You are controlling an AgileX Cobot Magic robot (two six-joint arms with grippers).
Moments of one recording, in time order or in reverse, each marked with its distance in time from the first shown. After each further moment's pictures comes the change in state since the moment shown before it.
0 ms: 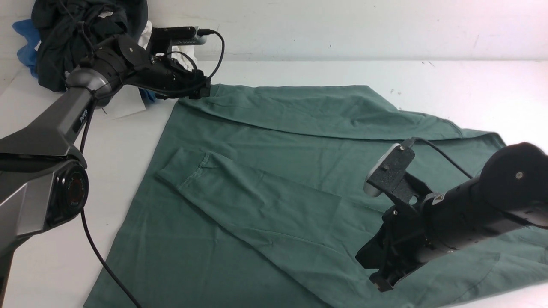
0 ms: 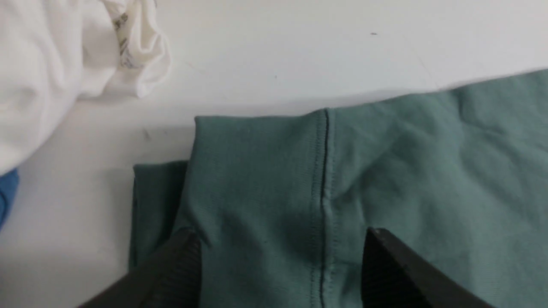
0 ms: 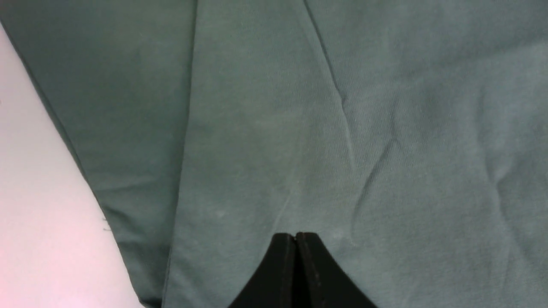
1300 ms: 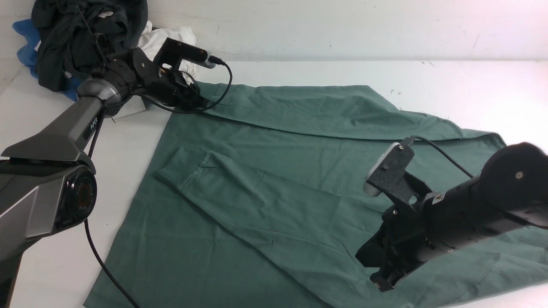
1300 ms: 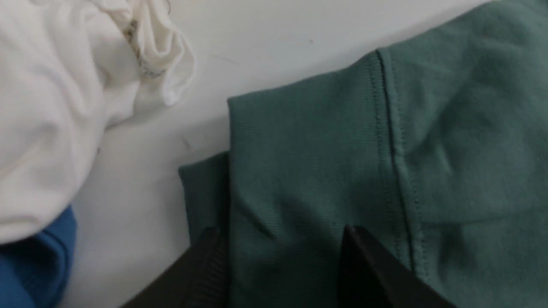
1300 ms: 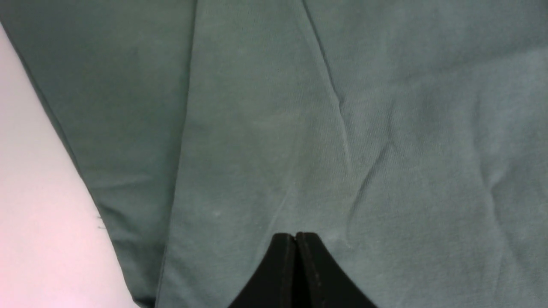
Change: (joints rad) right arm 0.000 0.000 0.000 0.000 -0.008 -0.020; left arm -0.017 0.027 -0.001 0.171 -0.071 0.223
